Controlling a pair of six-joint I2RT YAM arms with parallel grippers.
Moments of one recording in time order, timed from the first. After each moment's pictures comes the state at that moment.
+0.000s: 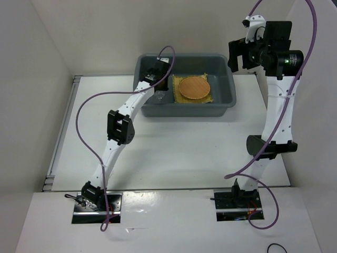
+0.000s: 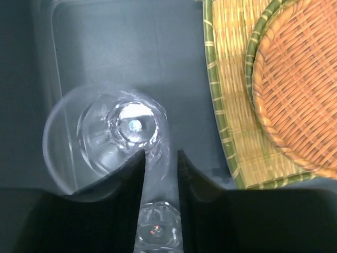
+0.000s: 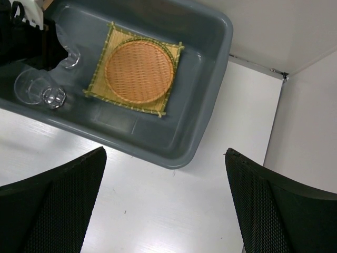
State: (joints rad) left arm -0.45 2.65 2.70 -0.78 -0.23 -0.29; right arm 0.02 1.84 2.64 -1.30 -0.19 -0.25
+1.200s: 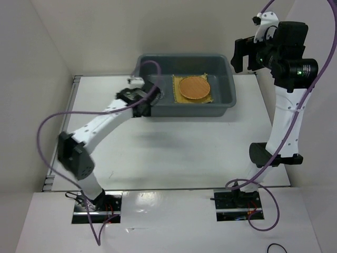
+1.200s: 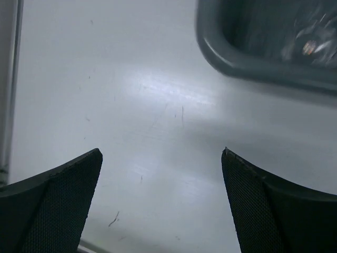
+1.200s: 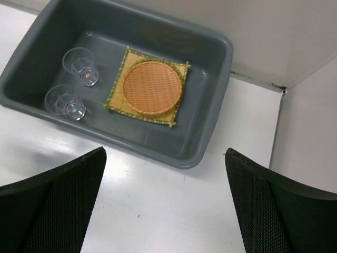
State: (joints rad) left arm -0.64 1.77 1.68 -1.13 -0.75 -0.66; right arm 0.02 1.73 2.65 -1.30 -0.21 -0.18
